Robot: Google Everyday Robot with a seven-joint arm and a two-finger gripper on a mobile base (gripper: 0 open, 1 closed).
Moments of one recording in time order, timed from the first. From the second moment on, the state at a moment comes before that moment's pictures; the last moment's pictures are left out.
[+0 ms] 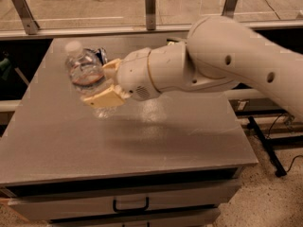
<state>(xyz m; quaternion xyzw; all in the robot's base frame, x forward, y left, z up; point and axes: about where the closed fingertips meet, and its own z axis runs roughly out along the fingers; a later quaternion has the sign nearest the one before) 0.480 0.118 0.938 -0.60 0.58 0.29 0.47</state>
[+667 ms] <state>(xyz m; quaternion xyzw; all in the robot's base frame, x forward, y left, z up) 0.523 0.090 0.978 -0.64 0.63 0.19 0.40</state>
